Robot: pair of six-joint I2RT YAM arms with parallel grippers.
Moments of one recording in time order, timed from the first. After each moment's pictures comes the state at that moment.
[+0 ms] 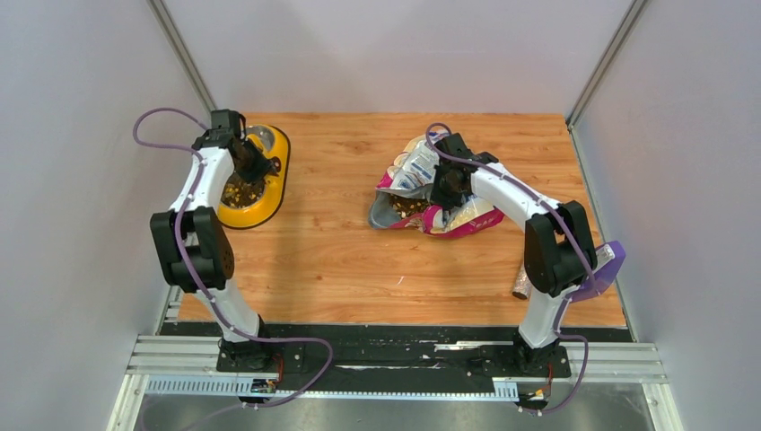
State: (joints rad) left arm 0.10 1.74 1.49 -0.75 0.12 -0.61; right arm 0.42 1.83 1.42 -0.68 0.00 0.62
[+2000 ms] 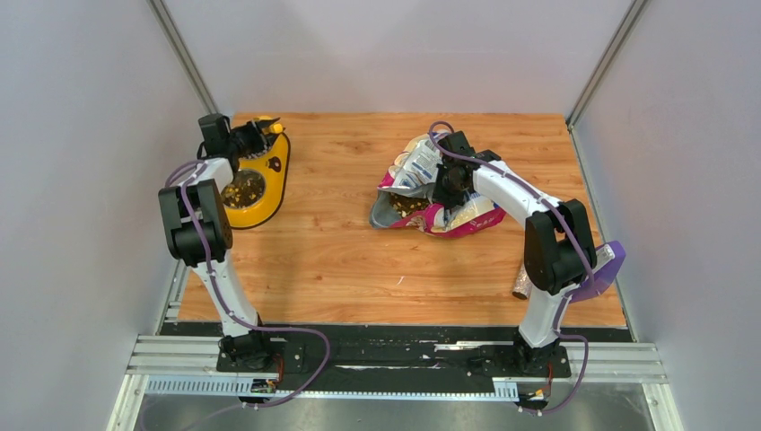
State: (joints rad) left arm 0.23 2.02 1.44 0.15 0.62 -1.83; right arm 0.40 1.84 1.44 -0.70 -0.03 0.61
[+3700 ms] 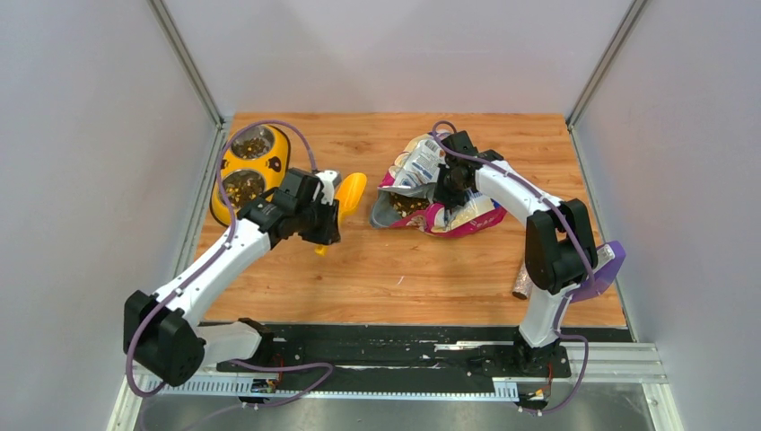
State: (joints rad) left arm -0.49 1.25 1.01 -0.70 0.13 -0.27; right arm 0.38 1.85 1.43 -0.69 -0.08 0.62
